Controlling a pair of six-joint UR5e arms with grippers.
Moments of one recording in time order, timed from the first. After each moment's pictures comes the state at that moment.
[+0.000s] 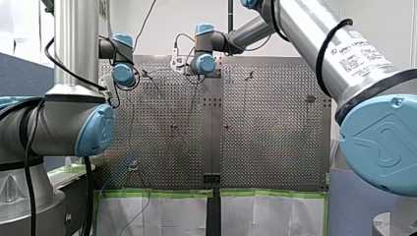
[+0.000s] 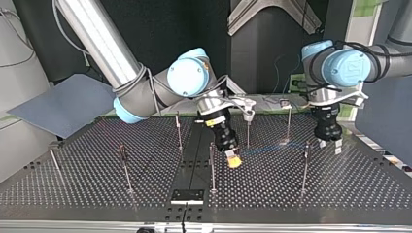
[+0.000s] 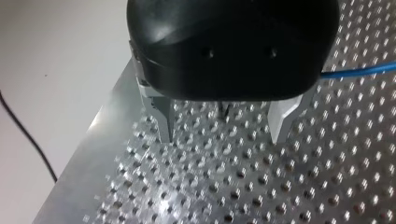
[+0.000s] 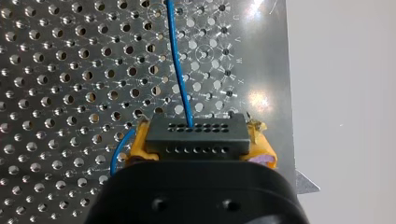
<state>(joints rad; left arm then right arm) 0.13 -1.58 -1.89 -2.72 -1.70 -1.92 2.44 -0.92 0.92 -0.14 1.64 1.63</state>
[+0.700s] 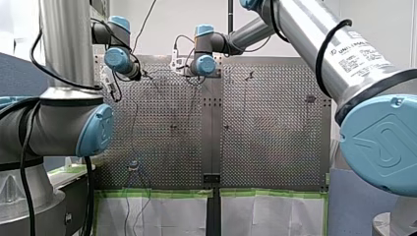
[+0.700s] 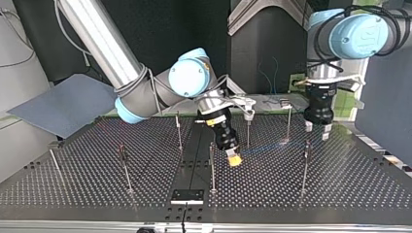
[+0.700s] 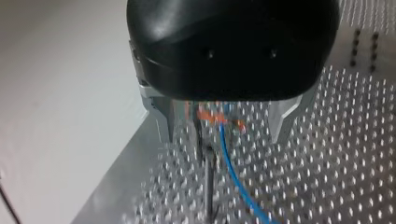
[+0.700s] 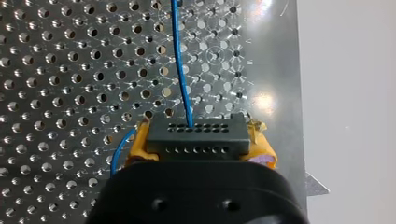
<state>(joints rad) 0.12 -1.40 -1.96 -2.90 -1.54 -1.97 2.44 -0.91 0.92 -0.14 1.64 1.63</state>
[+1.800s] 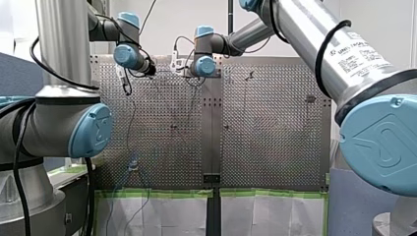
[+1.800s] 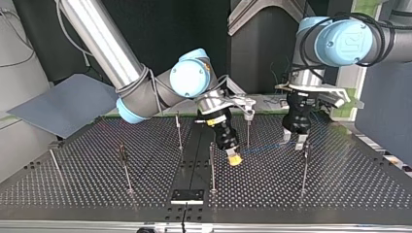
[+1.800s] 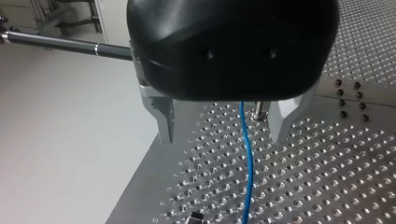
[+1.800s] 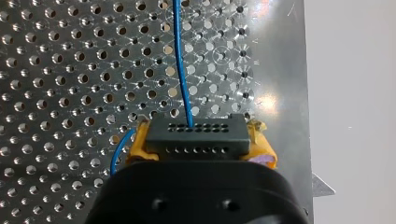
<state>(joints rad) 0.02 -1.46 -1.88 -2.88 -1.48 -1.85 2.44 -0.91 0.92 -0.14 1.64 1.64</state>
